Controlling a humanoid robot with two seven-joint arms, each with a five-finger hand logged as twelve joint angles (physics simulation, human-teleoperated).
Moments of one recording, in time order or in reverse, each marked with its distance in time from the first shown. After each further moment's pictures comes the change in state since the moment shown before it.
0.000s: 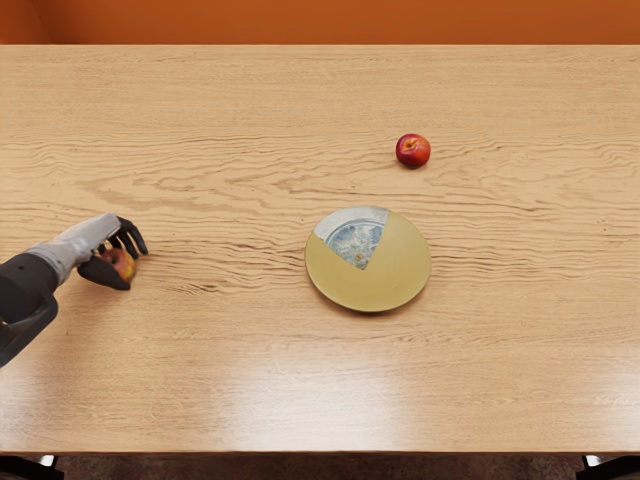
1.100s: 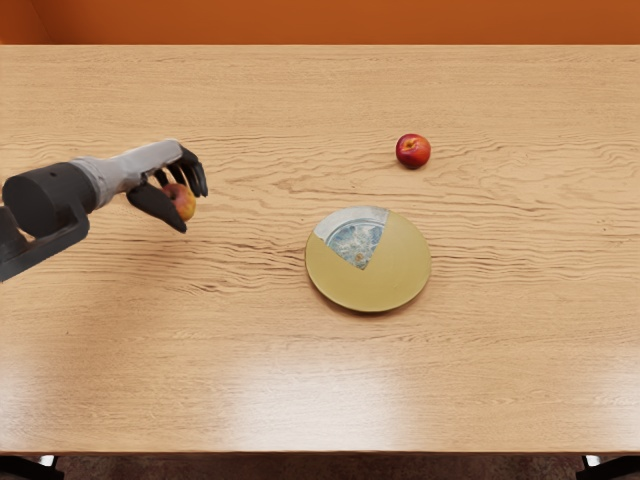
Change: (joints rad) left arm -0.334 -0.036 -0.015 -0.122 -0.191 -0.239 0.070; right arm 0.007 0.000 0.000 0.000 -0.001 -0.001 0.000
